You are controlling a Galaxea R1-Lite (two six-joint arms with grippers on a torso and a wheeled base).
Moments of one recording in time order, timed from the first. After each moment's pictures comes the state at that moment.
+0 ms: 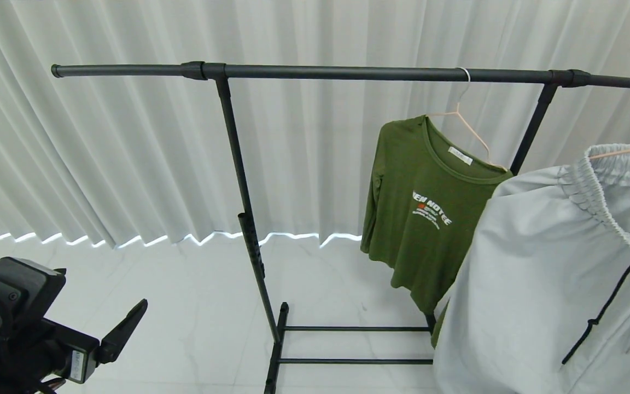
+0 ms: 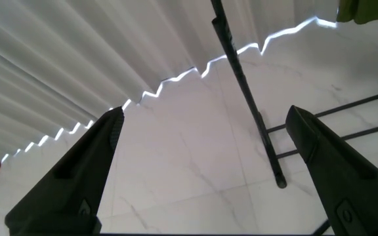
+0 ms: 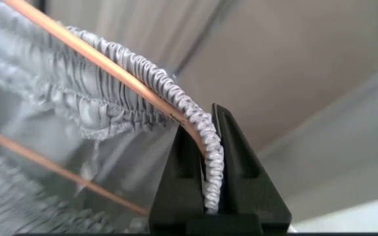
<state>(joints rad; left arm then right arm) -0.19 1.07 -0.15 -0.71 0.14 0.46 0.04 0.87 -0.87 0.03 -0.47 -0.35</state>
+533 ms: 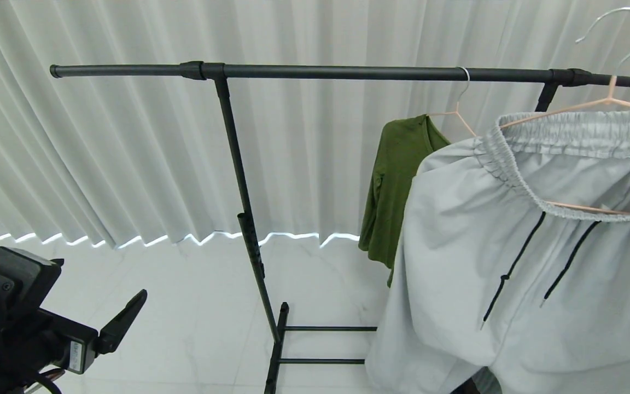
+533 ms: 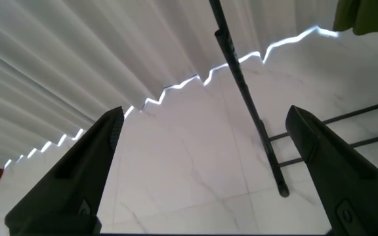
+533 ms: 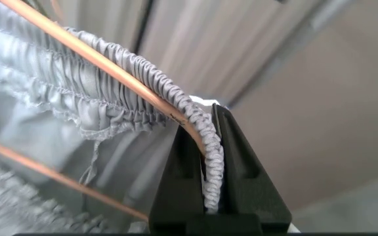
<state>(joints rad) -0.19 1.07 -0.18 -0.71 0.14 0.47 0.29 1.11 -0.98 -0.10 -0.48 -0.30</state>
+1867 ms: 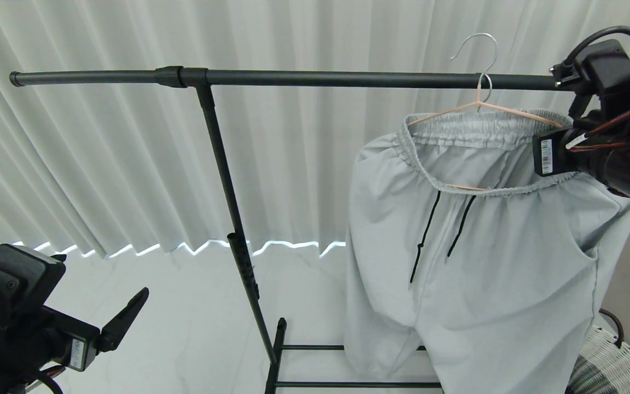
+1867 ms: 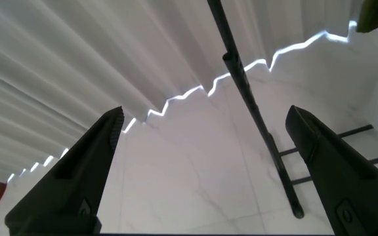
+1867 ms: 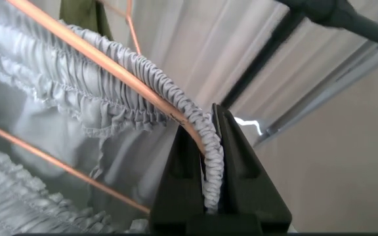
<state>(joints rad) -0.19 1.07 -0.19 -0.71 0.13 0.50 0.52 1.51 -1.15 -0.29 -0.67 -0.23</state>
